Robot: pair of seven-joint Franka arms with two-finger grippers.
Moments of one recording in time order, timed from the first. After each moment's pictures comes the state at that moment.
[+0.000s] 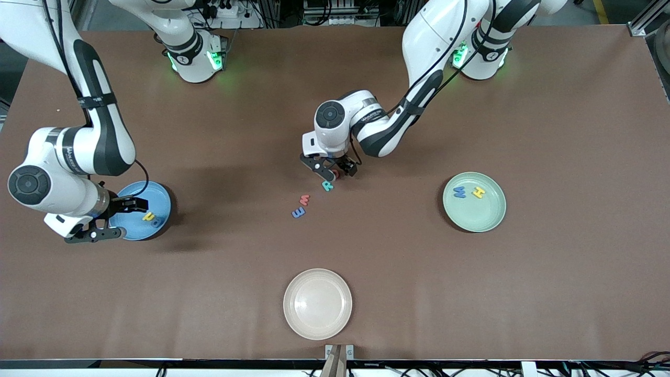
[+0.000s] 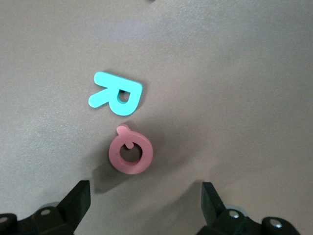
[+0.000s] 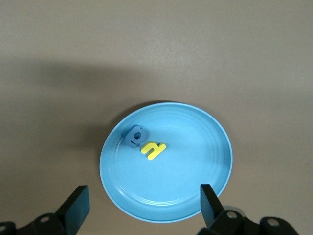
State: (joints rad) left arm -0.66 0.78 -0.30 -1.64 0.23 2.34 -0.38; right arm -0.02 0.40 -0.05 -1.81 -0.13 2.10 -0.12
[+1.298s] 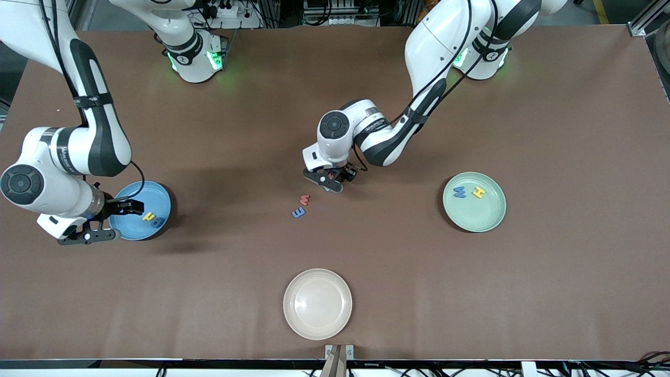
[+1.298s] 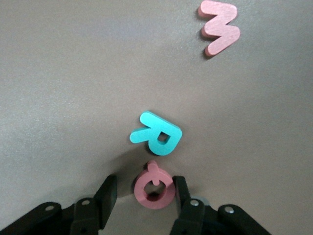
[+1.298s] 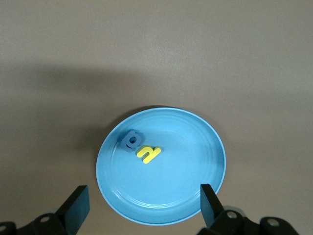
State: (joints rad) left arm -0.63 0.82 -0.30 -1.57 0.23 2.35 -0.52; right arm -0.02 0.40 -0.04 -1.80 -0.14 2.10 -0.11
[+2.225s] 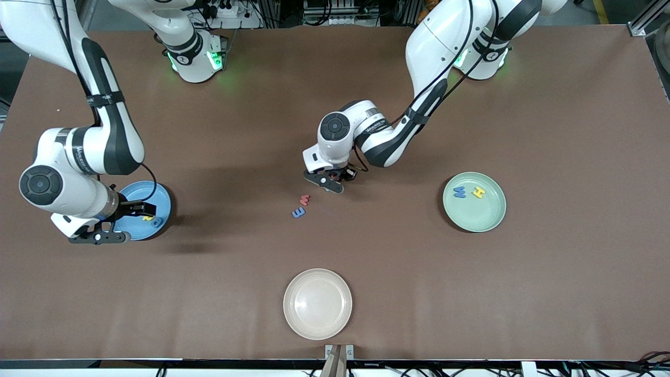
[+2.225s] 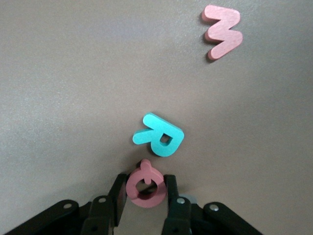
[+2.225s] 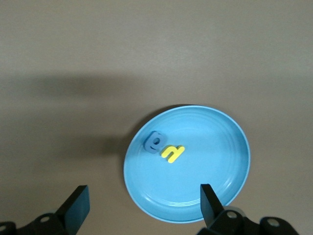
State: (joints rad) left arm -0.63 0.82 -0.30 -1.56 0.22 2.33 -0.52; right arm 0.04 0.40 -0.04 -1.80 -0.14 2.09 0.06
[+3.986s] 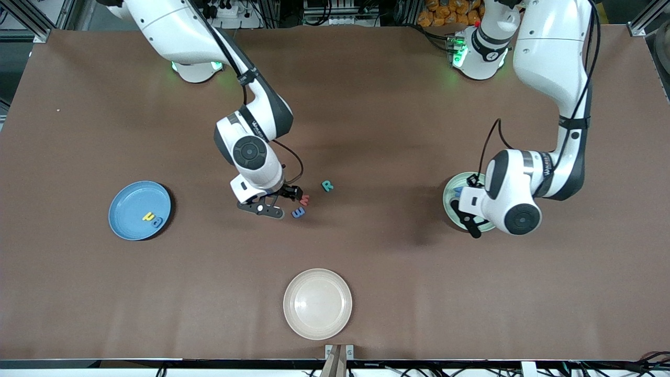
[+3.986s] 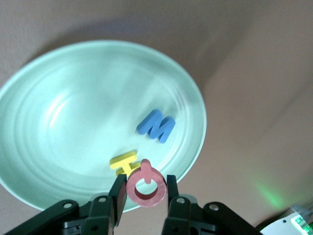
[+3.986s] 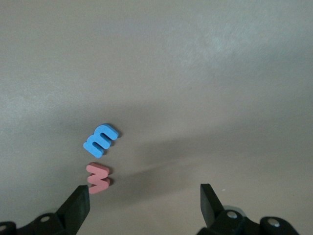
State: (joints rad) left arm -0.44 0.63 0.27 -1.66 -0.13 1.76 0.85; right arm 0.55 0.57 0.03 -1.77 0.02 2.28 0.86
